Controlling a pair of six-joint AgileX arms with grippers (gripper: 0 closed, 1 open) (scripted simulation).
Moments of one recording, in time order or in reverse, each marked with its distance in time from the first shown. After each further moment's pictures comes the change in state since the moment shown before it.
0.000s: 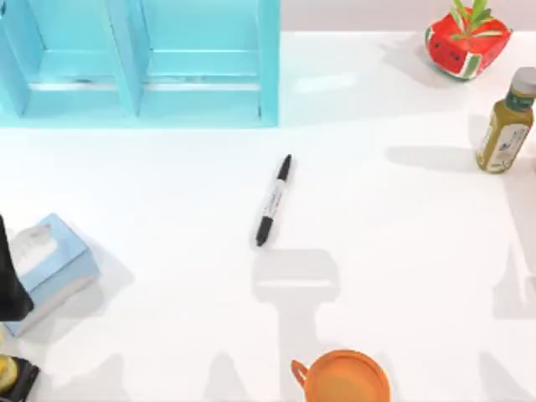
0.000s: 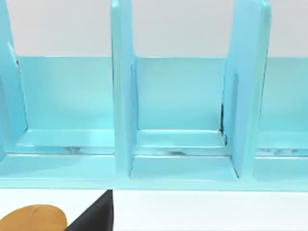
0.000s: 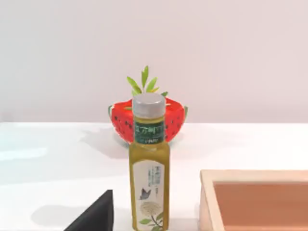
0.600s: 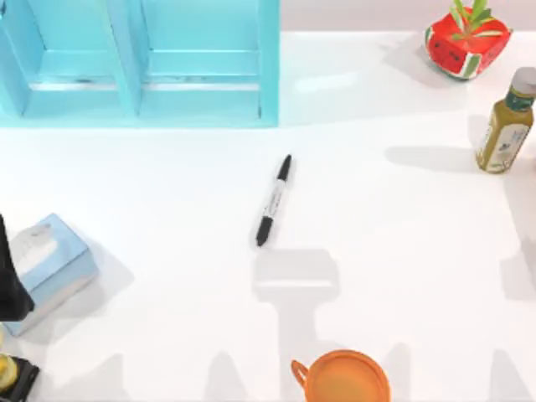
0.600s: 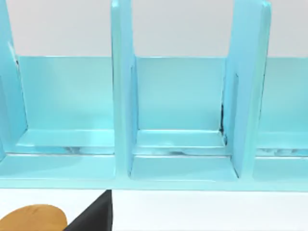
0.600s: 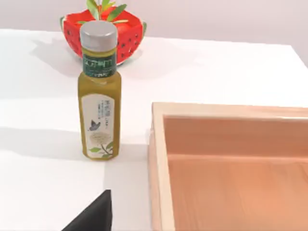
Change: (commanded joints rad) left arm 0.000 0.000 0.000 0.000 0.000 0.000; right arm -0.097 0.362 0.321 -0.262 0.000 -0.096
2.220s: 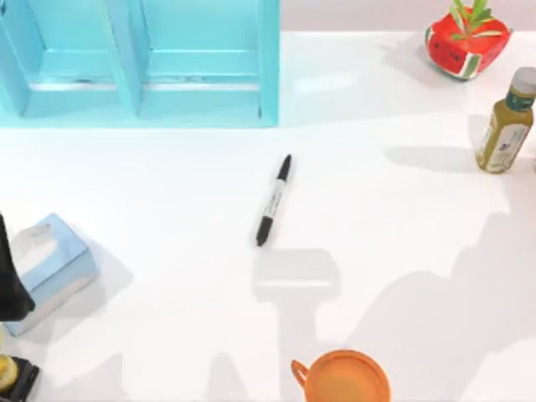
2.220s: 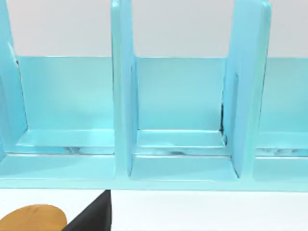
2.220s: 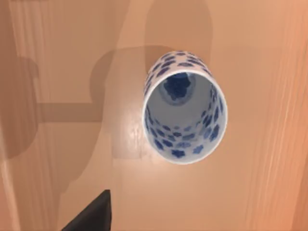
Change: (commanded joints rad) left arm 0.000 0.000 0.000 0.000 0.000 0.000; right arm -0.390 1.523 1.313 -1.063 0.002 -0.385
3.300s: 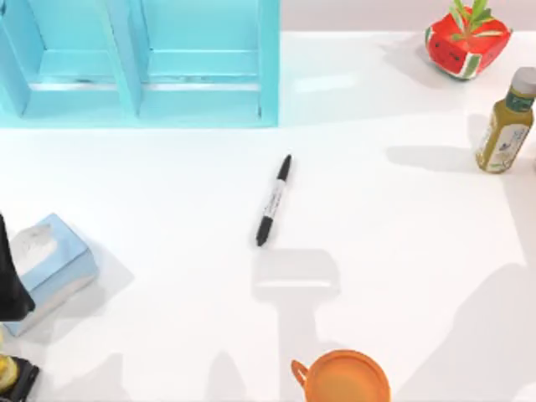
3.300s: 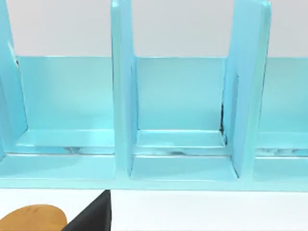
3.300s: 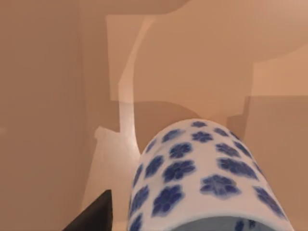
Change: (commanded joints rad) left arm 0.000 0.000 0.000 0.000 0.000 0.000; right arm -0.002 0.076 -0.302 0.376 0.000 0.003
